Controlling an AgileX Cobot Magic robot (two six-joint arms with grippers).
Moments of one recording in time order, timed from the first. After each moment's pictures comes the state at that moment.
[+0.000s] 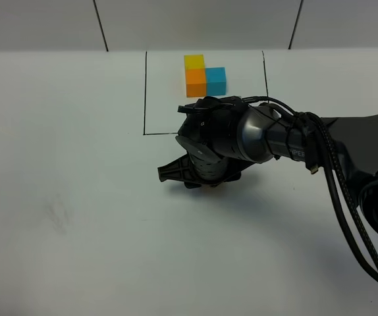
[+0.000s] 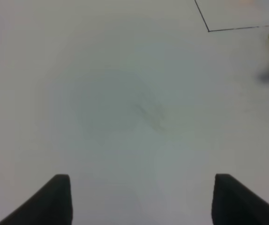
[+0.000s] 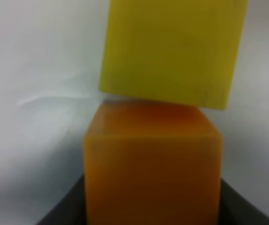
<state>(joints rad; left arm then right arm) -0.01 -0.01 -0.51 -0.07 1.08 0.08 0.77 2.20 -1.49 -0.36 0.77 0.92</state>
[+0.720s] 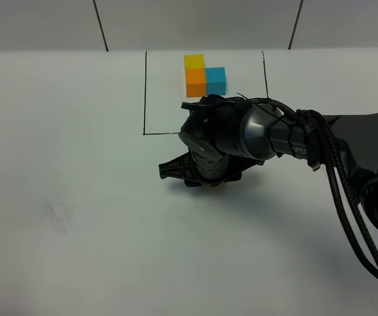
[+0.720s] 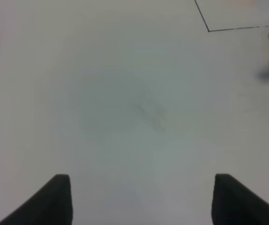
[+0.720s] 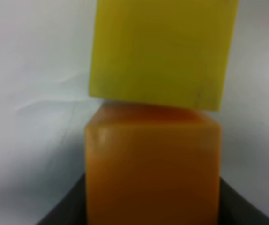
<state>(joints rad) -0.01 -0.01 -0.51 -0.07 1.08 0.08 0.76 2.20 -1.49 -0.33 0.75 0.94</state>
